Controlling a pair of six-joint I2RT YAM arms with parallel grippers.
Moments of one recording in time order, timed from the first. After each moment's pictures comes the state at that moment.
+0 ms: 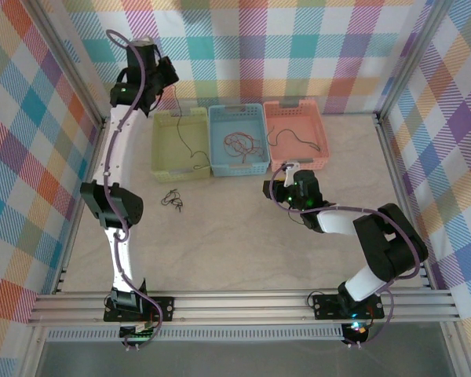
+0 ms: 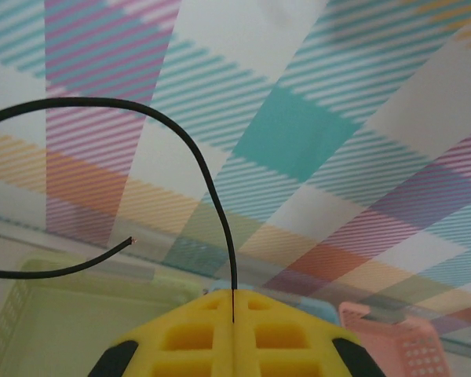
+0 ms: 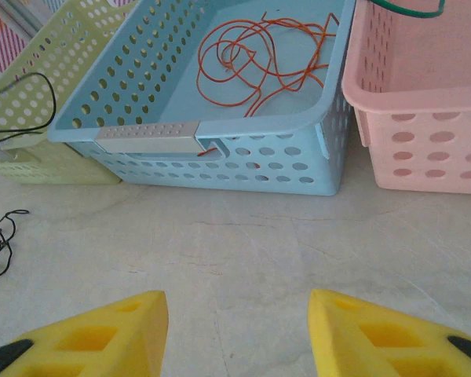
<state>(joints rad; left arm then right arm) -0.15 2.11 2.44 -0.71 -0.06 -0.50 0.46 1.58 0.62 0.51 -0.15 0.38</state>
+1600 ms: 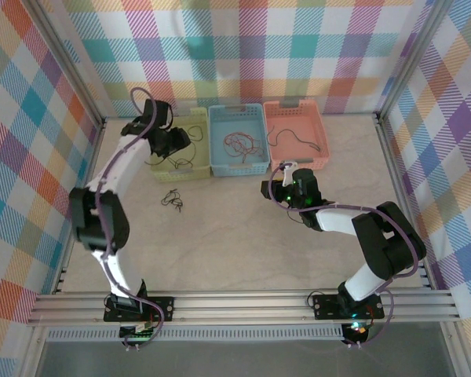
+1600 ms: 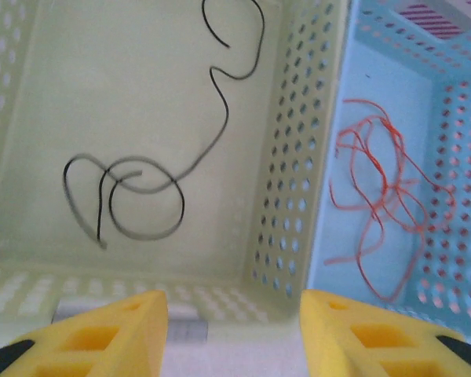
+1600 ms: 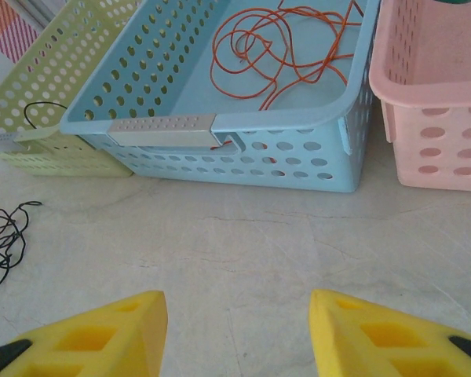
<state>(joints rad) -0.18 1.76 1.59 -0.72 0.09 -0.60 0.46 1.59 0.64 0.50 -0.18 0.38</state>
